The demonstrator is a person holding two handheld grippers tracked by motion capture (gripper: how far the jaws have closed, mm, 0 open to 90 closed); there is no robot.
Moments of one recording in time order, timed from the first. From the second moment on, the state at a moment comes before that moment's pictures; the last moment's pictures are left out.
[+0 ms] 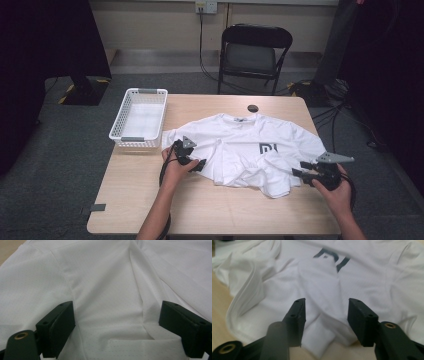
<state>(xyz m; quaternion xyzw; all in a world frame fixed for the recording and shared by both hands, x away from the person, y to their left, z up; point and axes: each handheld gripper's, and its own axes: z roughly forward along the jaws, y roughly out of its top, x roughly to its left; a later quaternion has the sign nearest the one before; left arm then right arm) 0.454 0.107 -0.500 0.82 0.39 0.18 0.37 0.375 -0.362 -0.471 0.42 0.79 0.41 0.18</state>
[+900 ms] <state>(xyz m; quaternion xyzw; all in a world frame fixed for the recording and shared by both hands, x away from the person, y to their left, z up) 0.454 0.108 -0.500 0.82 0.39 0.18 0.37 0.294 -0.398 -0.493 0.44 0.80 0.39 0.12</state>
